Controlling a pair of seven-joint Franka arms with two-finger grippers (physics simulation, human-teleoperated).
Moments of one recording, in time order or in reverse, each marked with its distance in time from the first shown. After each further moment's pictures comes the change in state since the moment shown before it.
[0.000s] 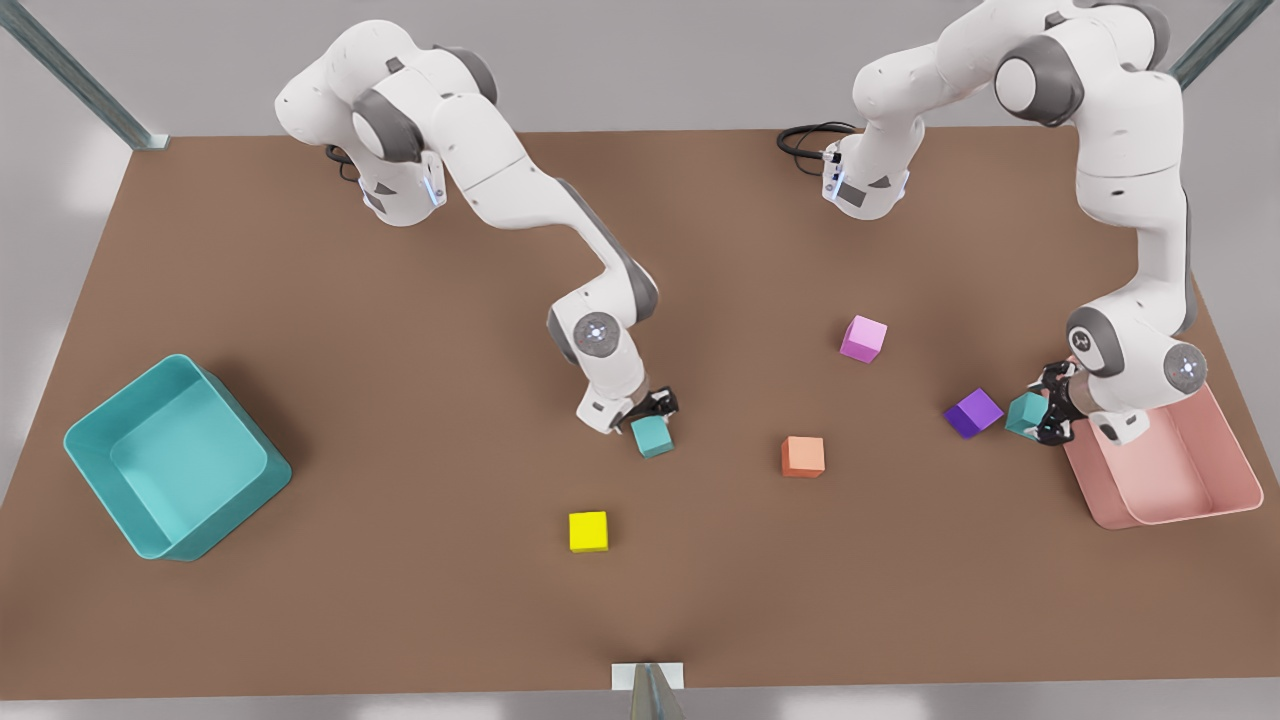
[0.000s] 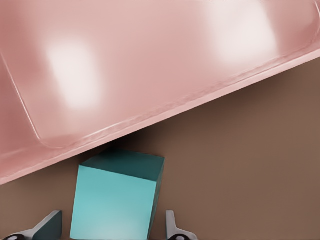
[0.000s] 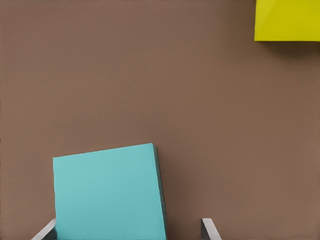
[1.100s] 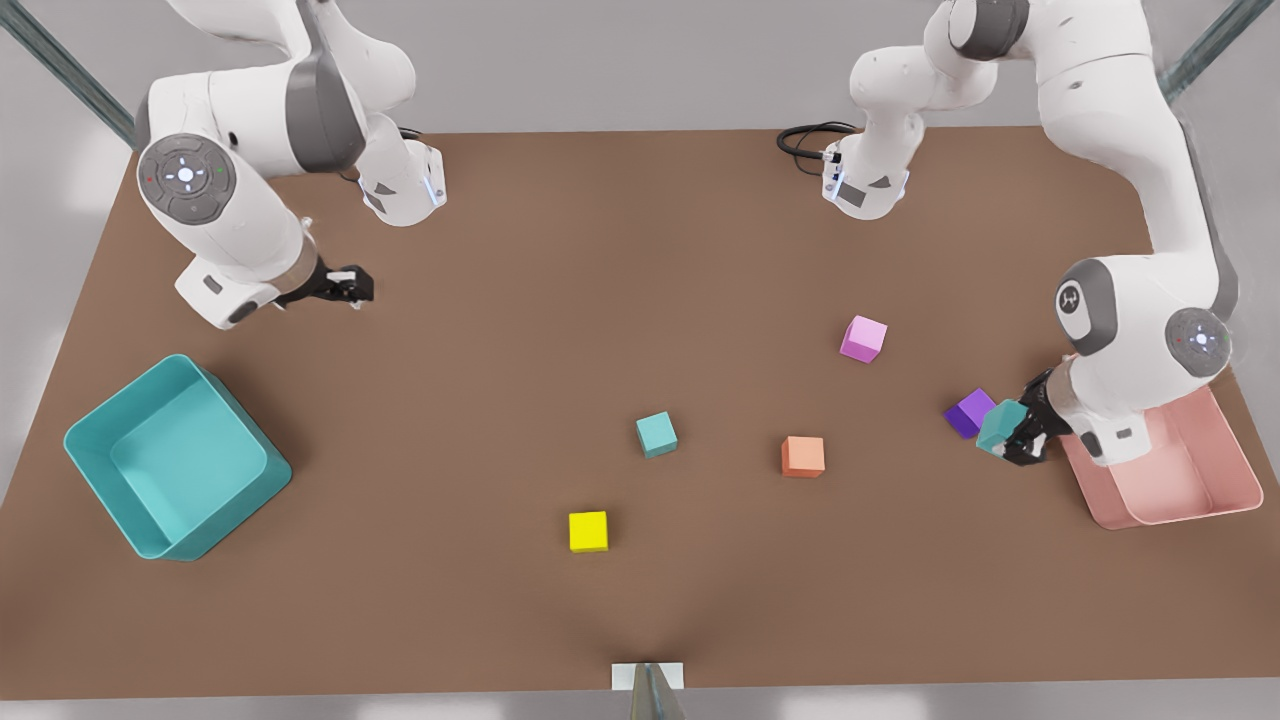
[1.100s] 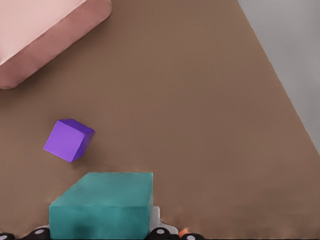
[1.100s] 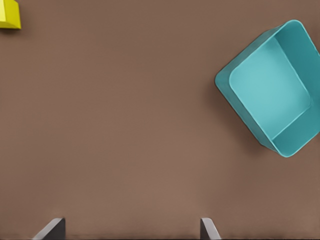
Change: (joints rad) left arm -0.390 -0.137 -0.072 0.429 -0.013 -0.426 -0.097; right arm -0.574 -0.725 0.131 0.064 -0.455 -1.214 -0.185
